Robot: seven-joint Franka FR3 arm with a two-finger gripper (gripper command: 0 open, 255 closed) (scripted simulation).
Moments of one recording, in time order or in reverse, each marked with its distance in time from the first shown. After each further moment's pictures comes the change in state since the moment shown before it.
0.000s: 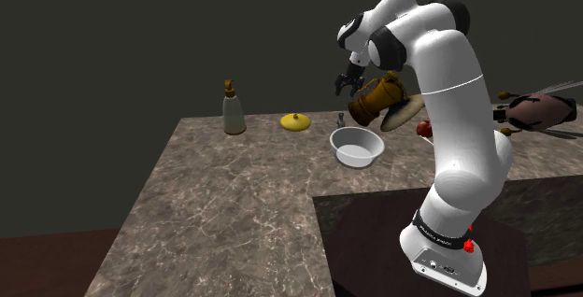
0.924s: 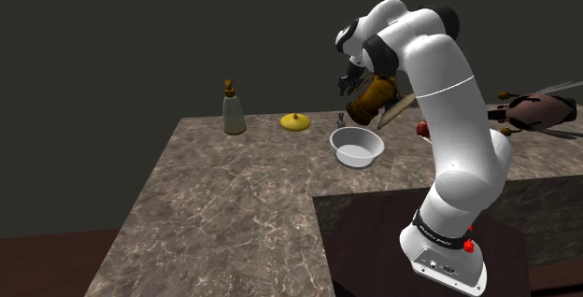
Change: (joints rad) arm 0.018 0.068 -0.039 0.023 0.048 0.156 -0.064
